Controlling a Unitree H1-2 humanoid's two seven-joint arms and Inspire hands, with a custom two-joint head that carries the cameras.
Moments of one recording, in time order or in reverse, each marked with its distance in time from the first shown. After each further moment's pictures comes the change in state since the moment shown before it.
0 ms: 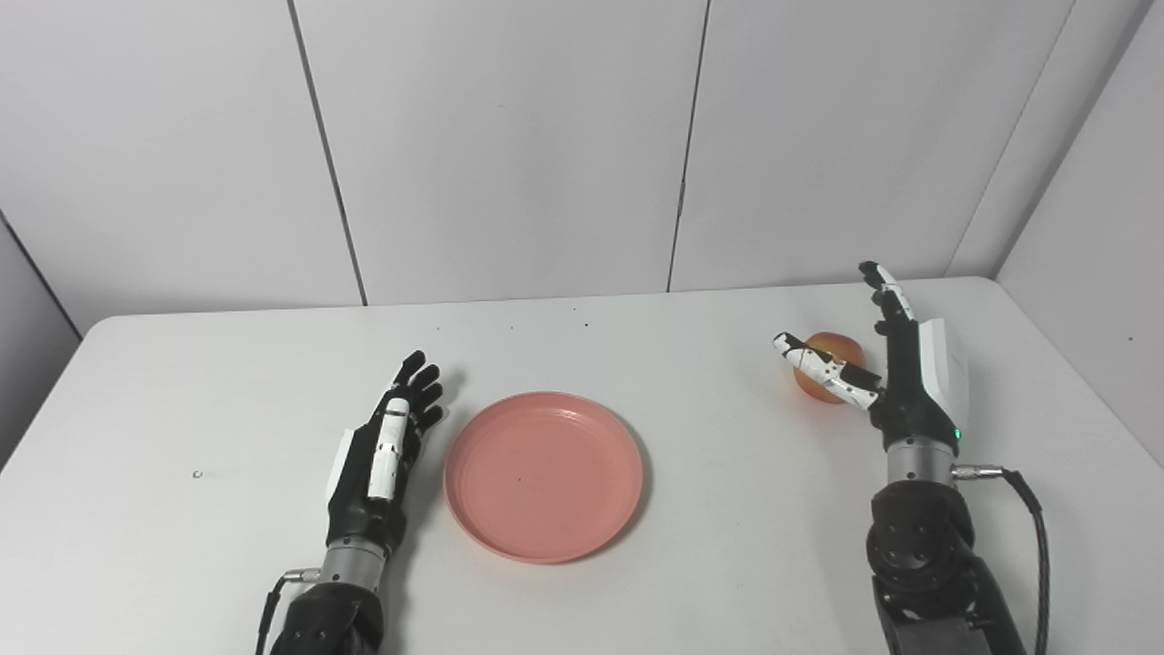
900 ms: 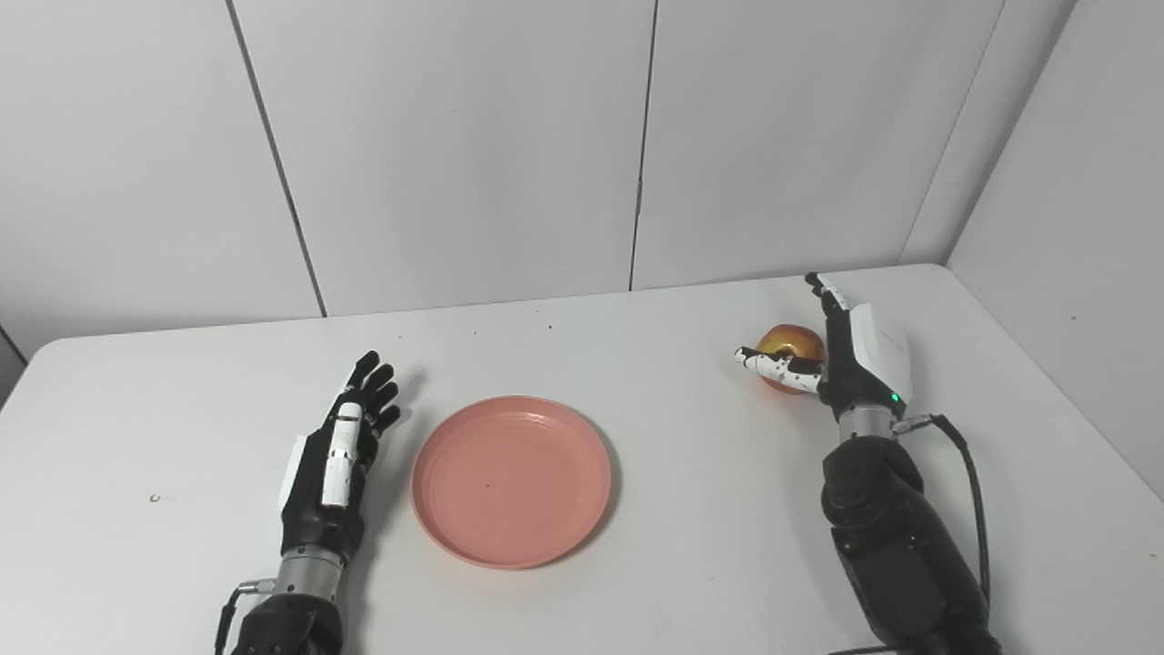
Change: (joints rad) left arm -0.023 0.021 0.008 0.034 -0.020 -0.039 -0.026; right arm -0.100 -0.065 0.055 0.251 -0.013 0.049 -0.003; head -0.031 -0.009
